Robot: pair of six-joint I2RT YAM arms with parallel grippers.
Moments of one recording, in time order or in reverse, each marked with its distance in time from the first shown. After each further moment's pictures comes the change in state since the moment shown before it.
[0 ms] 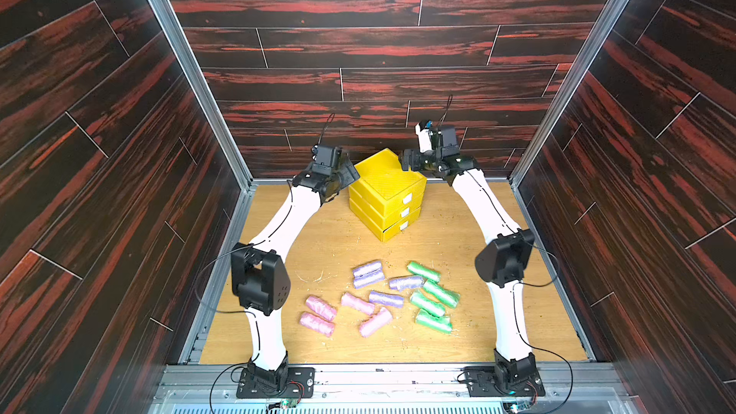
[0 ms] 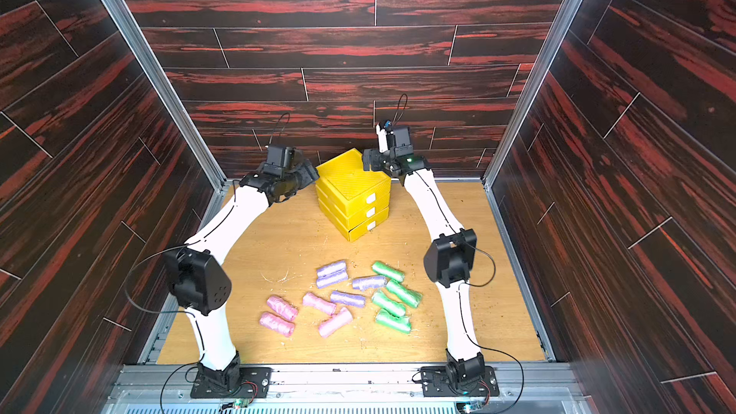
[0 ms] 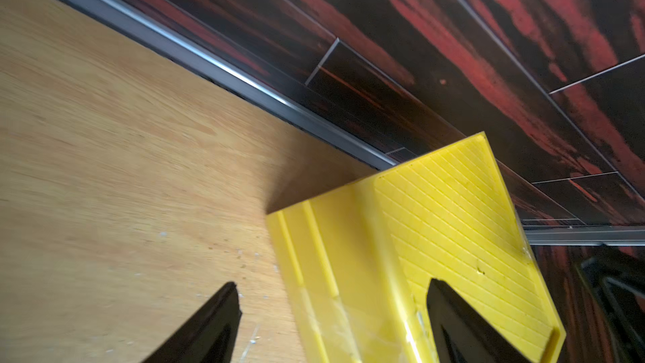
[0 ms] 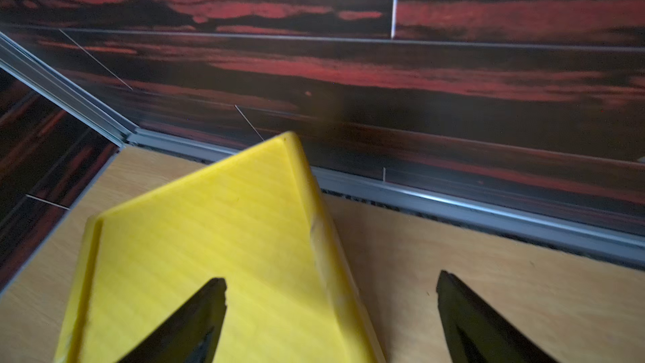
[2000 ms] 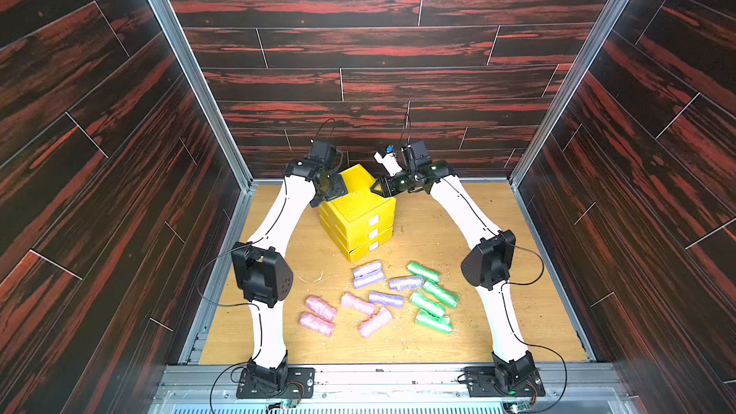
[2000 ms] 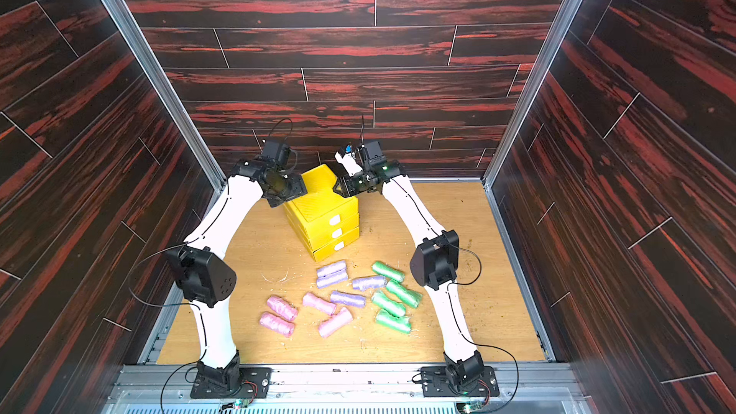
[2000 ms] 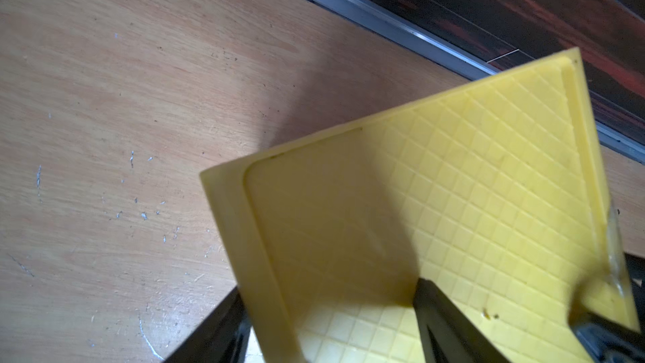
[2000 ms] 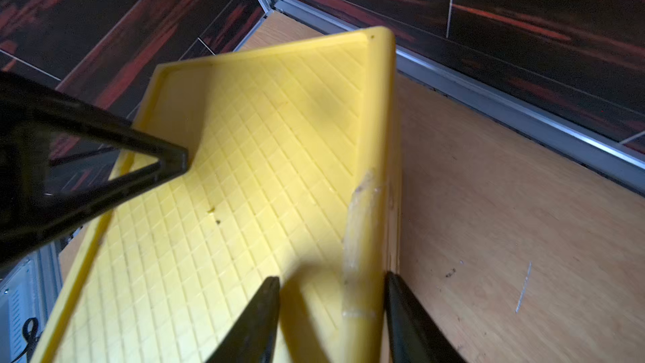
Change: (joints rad) left arm 0.040 0.067 0.234 -0.533 0.001 0.182; right arm 0.162 -0.028 -0.092 -0.193 -0.307 -0.133
